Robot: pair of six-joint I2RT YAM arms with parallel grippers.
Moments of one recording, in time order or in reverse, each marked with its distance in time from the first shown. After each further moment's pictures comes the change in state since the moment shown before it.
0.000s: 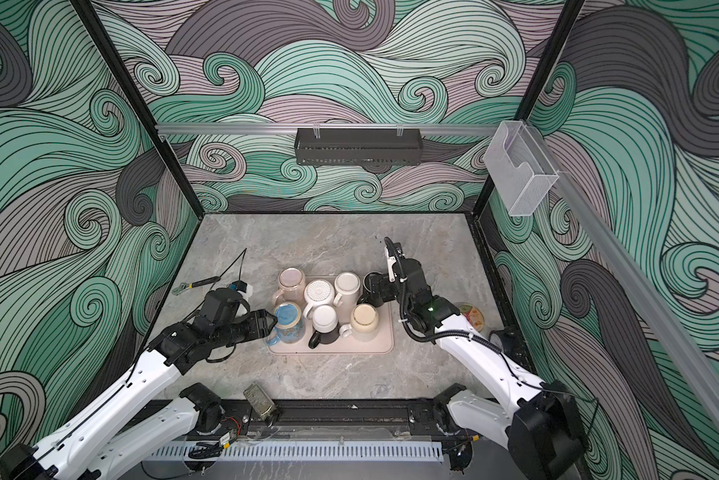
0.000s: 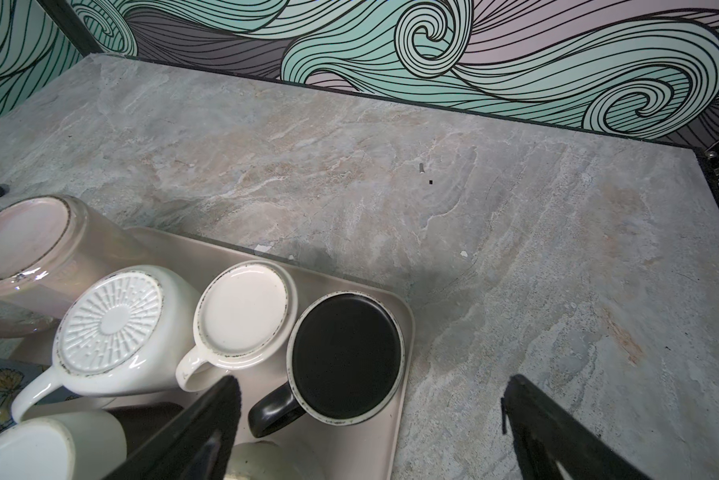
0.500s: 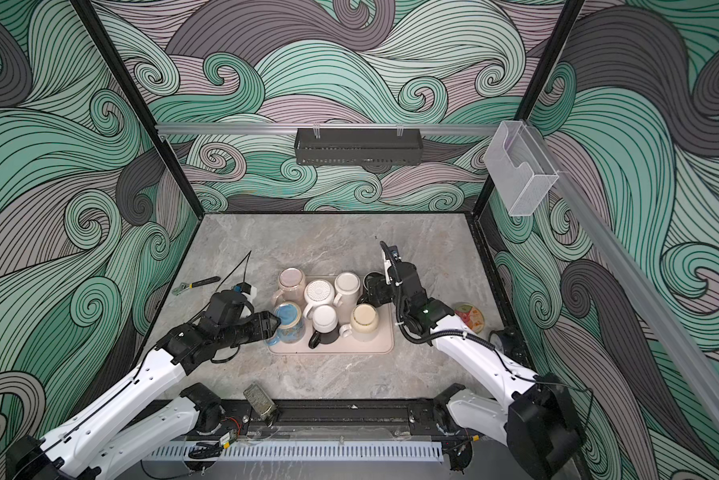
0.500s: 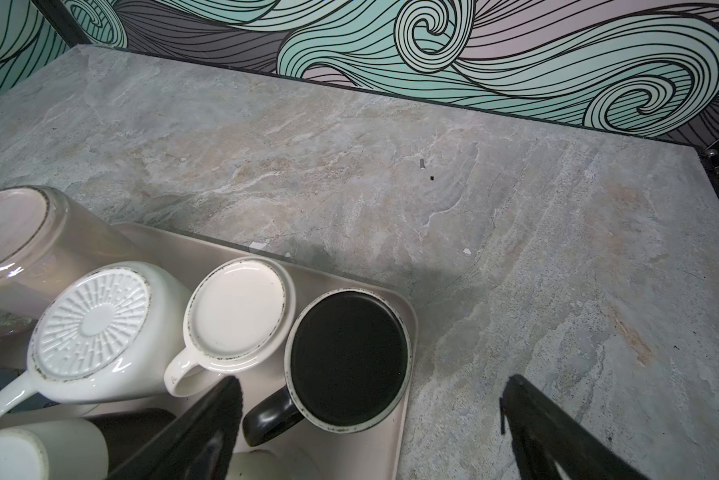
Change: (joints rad) left arm -0.014 0.018 -0.051 0.075 0.000 -0.003; right arm 0.031 0.024 -0.031 0.056 0.040 0.007
